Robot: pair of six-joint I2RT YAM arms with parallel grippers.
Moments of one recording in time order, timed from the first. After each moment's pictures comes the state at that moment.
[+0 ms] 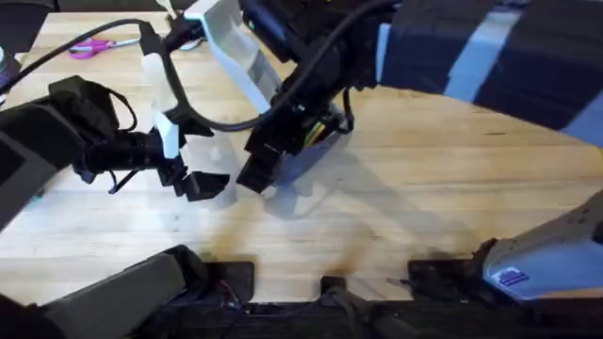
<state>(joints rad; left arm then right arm) 0.44 1.32 0.70 -0.84 0.72 1.56 0.84 1.79 1.52 -0.91 -0.45 -0.29</state>
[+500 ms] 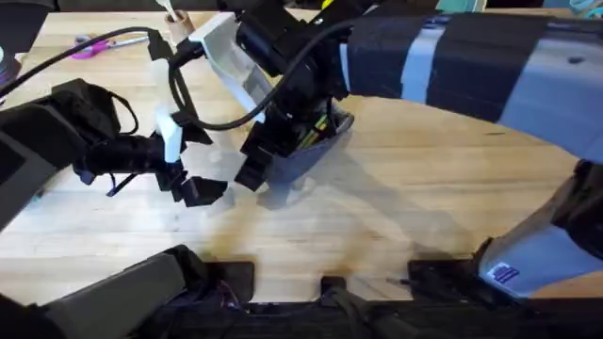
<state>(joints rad) 0.44 1.32 0.70 -0.88 0.65 1.56 0.85 1.89 1.52 -0.86 -0.41 -0.23</state>
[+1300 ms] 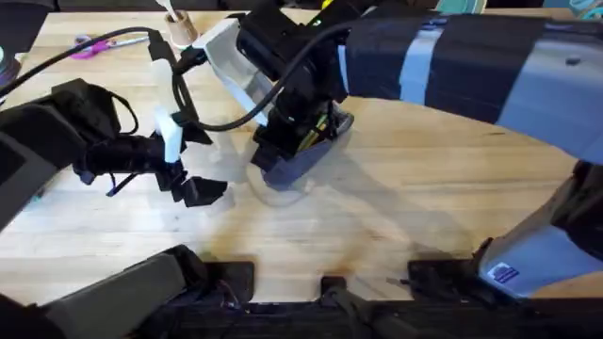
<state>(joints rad) 0.44 1.32 0.70 -0.88 0.65 1.56 0.86 1.89 1.52 -0.90 -0.37 -0.23</state>
